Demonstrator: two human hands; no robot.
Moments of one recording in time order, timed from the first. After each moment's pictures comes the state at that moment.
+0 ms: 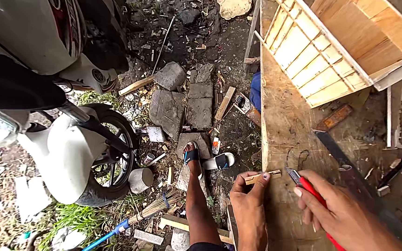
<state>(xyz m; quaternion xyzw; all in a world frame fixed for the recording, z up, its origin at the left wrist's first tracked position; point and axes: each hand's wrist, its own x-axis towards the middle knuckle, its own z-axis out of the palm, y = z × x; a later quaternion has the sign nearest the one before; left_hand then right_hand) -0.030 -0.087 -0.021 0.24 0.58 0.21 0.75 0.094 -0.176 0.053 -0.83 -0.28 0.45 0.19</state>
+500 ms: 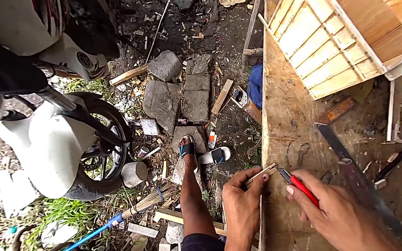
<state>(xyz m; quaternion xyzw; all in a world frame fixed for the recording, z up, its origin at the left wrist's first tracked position) -0.055 -0.073 -0.020 0.44 0.51 0.11 0.73 0.078 -0.183 0.040 -0.85 -0.37 0.35 0.16</state>
